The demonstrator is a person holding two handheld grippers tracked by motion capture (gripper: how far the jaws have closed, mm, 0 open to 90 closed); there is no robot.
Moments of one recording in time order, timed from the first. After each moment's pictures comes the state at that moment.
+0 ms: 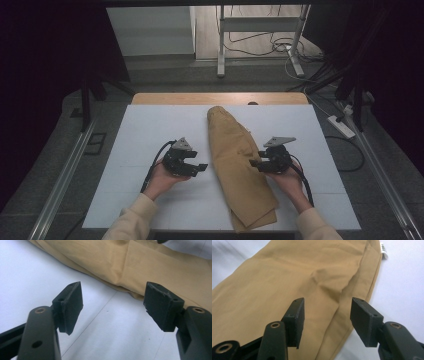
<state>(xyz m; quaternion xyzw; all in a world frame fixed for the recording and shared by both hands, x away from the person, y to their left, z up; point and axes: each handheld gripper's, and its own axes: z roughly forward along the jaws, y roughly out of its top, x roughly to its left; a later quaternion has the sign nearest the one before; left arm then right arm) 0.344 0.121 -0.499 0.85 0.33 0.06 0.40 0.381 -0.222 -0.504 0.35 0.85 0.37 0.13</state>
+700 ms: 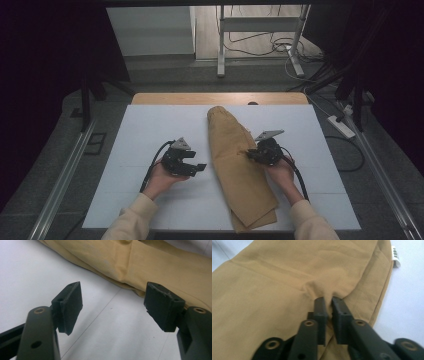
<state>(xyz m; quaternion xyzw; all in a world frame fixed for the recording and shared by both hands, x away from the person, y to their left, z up) 0.346 0.126 -0.503 0.85 0.34 0.06 0.39 0.410 -0.204 -0.515 0.33 0.87 0.35 0.12</state>
